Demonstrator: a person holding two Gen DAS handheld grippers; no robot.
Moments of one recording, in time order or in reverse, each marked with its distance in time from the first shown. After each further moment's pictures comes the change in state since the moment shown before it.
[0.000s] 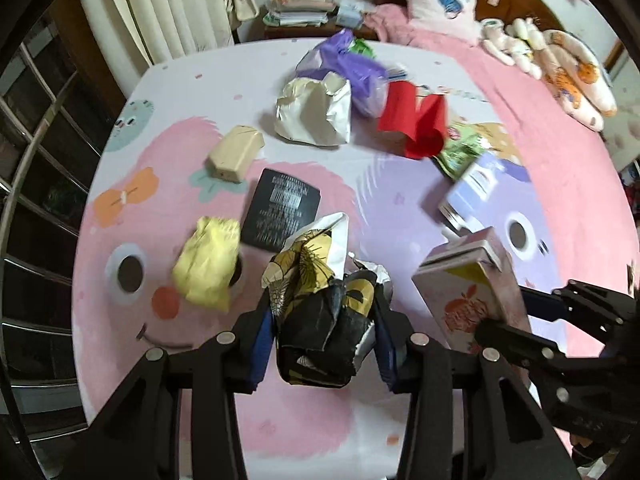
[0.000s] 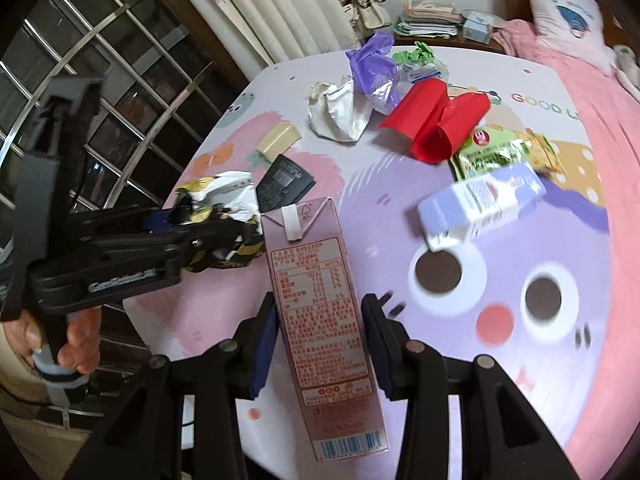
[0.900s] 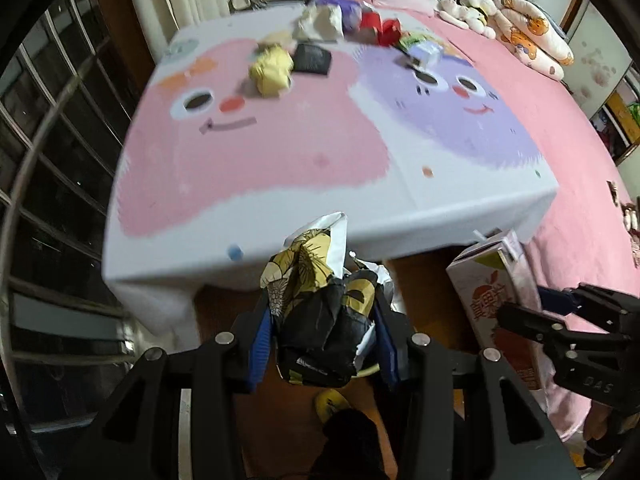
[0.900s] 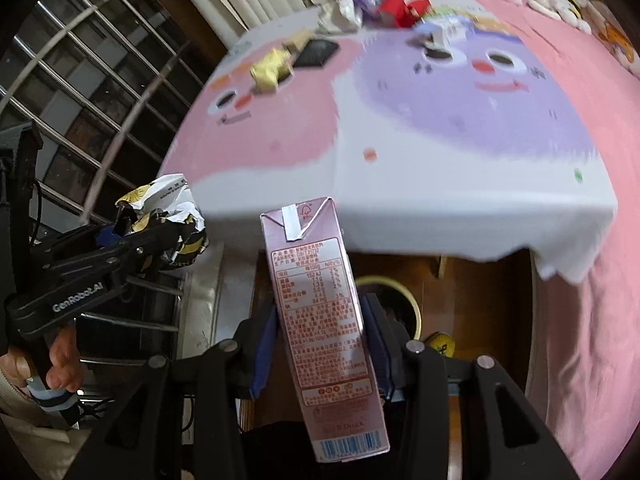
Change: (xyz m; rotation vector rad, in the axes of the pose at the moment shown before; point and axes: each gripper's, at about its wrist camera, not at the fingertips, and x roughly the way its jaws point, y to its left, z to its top) left arm -0.074 0.072 -0.249 0.103 0.015 -0.053; right arm -0.015 0.136 -0.237 0.241 0.034 -0.149
